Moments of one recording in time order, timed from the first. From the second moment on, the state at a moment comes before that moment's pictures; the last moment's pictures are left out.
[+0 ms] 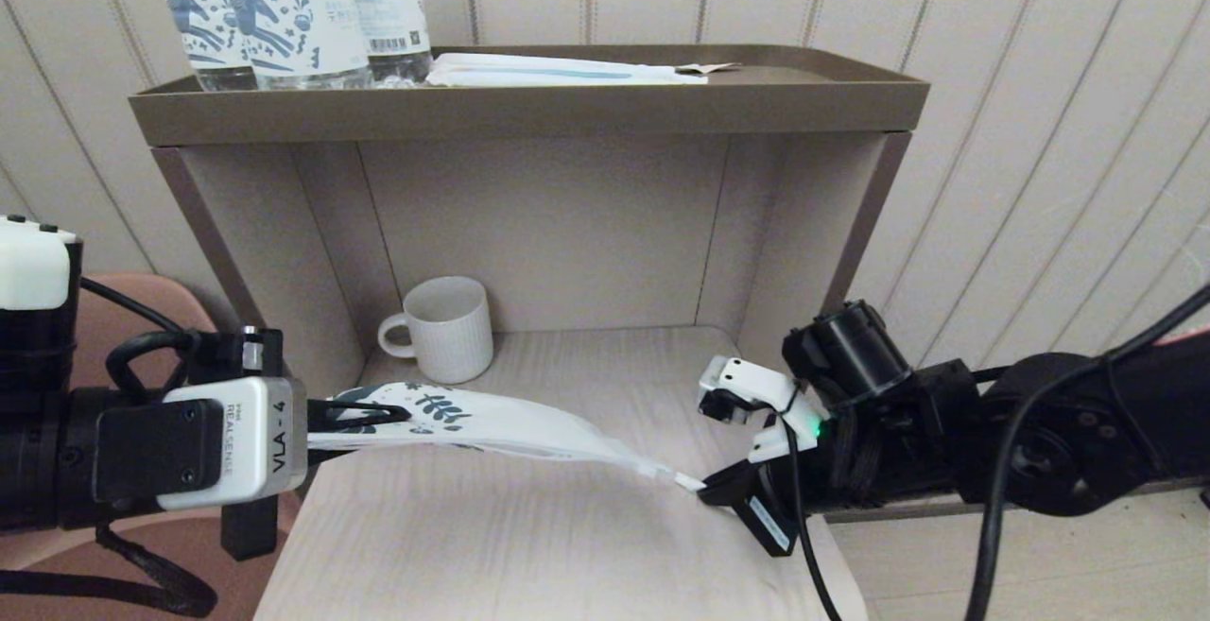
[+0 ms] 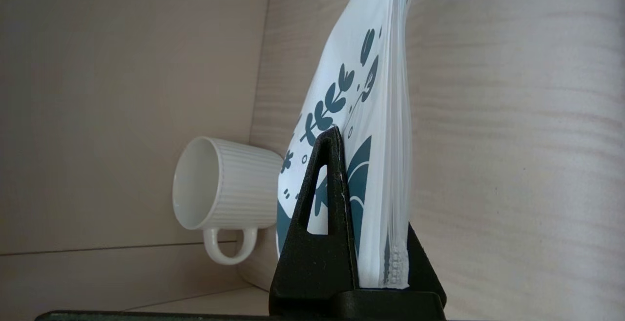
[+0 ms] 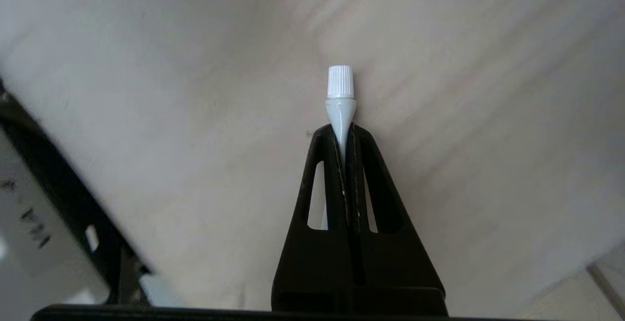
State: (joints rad) left arm -0.41 1.27 -0.76 -0.05 -0.45 1.12; right arm 0.54 1.78 -0.91 -0.01 0.27 -0.31
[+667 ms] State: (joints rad) left arm -0.48 1.34 -0.79 -0.05 -0.42 1.12; right arm 0.56 1.53 -1.04 0.15 0.28 -0.31
